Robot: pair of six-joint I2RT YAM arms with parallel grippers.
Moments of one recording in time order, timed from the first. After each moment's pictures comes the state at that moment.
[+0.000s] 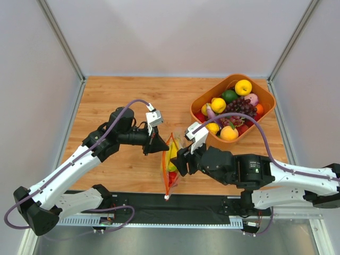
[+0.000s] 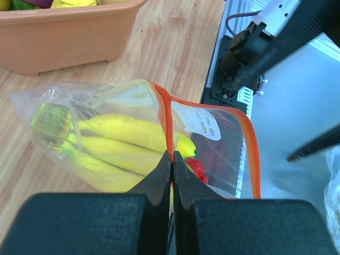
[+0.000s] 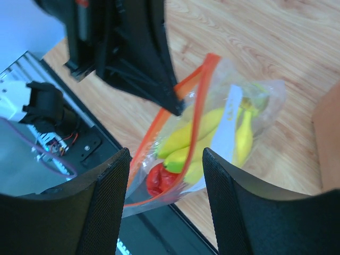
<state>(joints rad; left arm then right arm) -0.70 1.02 1.02 -0.47 0.70 -0.04 1.45 1.02 1.19 -0.60 0.57 0.44</state>
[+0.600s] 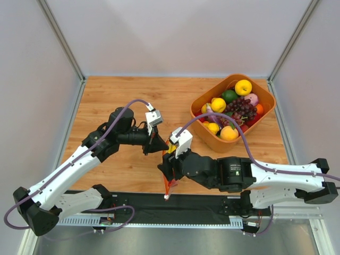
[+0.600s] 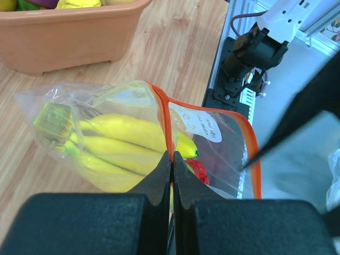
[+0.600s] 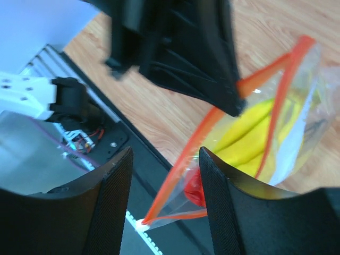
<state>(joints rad) -0.70 1.02 1.02 -0.47 0.68 -0.04 1.55 1.17 1.25 -0.55 0.58 0.54</state>
